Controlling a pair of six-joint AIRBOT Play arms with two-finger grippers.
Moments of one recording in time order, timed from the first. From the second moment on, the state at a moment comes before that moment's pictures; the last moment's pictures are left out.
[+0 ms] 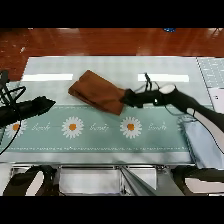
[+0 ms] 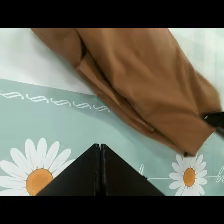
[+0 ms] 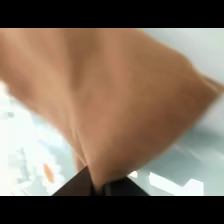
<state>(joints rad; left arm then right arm) 0.14 -0.65 0.62 0.92 -0.96 -1.45 0.30 -1.52 1.00 -0.42 0.78 1.33</state>
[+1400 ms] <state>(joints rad) 0.14 -0.65 0.62 0.92 -0.89 -1.35 -0.63 -1.20 1.91 -1.15 1.81 1.77</state>
